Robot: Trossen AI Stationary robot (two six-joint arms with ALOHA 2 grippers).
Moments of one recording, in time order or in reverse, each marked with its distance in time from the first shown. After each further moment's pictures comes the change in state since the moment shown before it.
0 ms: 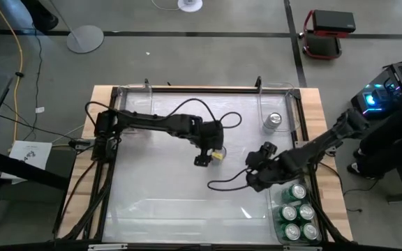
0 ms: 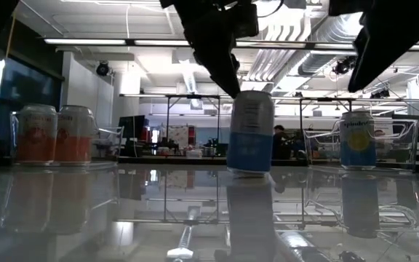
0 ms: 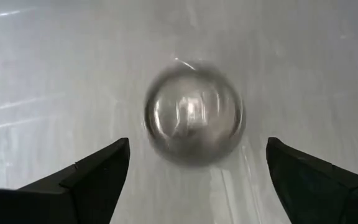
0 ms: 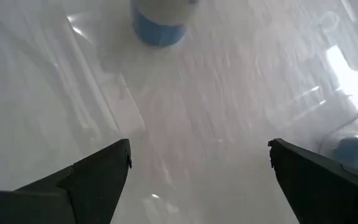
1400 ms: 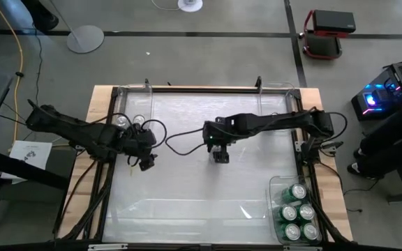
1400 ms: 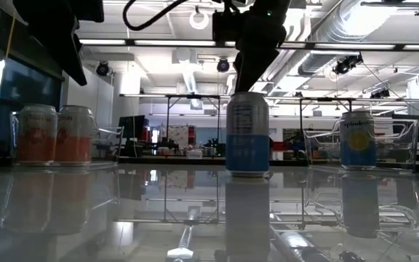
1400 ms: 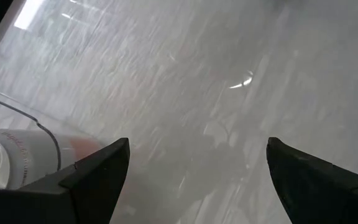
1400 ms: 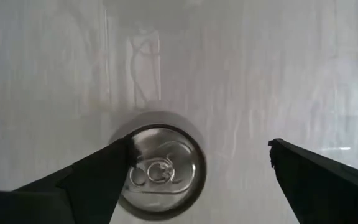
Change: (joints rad) left arm -0.289 -0.884 -0.791 -0.212 -0.433 -0.820; right arm -0.509 0.399 0.491 0.097 -0.387 -0.889
